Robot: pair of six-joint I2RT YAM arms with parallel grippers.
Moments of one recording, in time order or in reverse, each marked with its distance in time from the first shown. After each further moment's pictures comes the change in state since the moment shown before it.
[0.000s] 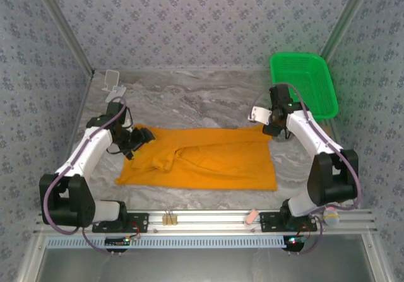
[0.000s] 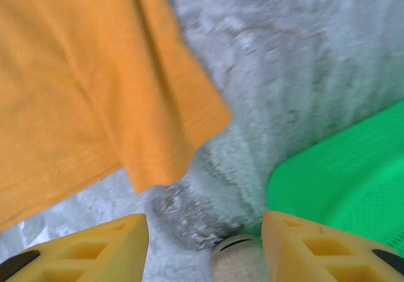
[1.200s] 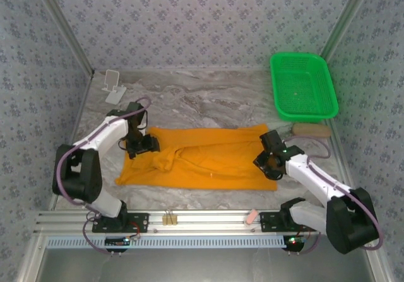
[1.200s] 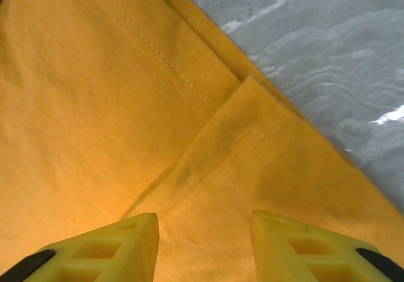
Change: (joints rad) left arm -0.126 0.247 0.042 -0.056 -0.187 0.274; right arm 0.212 -0.344 -0.580 0.088 -0.054 2.300
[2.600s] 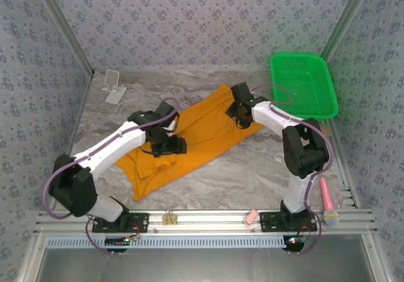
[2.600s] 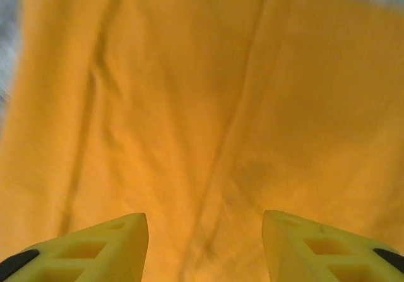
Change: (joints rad) left arm -0.368 -0.143 0.129 -0.051 -0.022 -0.191; right arm 0.057 0.720 0.749 0.137 0.060 -0.188
